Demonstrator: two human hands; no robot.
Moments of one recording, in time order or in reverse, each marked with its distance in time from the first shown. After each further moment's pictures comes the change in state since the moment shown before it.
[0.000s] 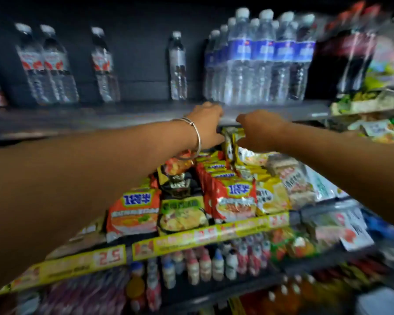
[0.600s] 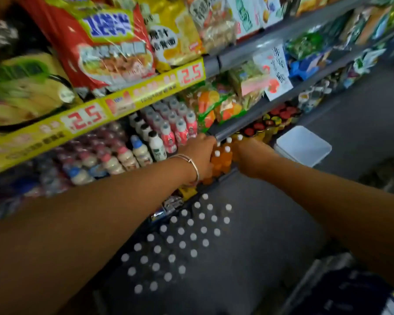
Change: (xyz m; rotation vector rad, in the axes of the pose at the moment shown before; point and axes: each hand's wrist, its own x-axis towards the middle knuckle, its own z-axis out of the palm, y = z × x) left_hand -0.095 0.143 0.395 -0.201 -0.648 0.192; right_hand -0.196 0.133 0.369 0.218 -0.595 0.310
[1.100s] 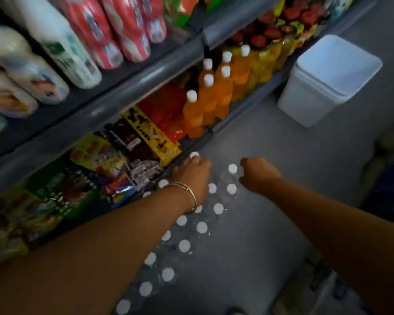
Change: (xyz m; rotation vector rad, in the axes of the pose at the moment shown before) left_hand 0.122 -0.111 0.361 0.005 -0.309 -0.037; right_hand 0.144 0.070 0.368 0.250 -0.264 0.372
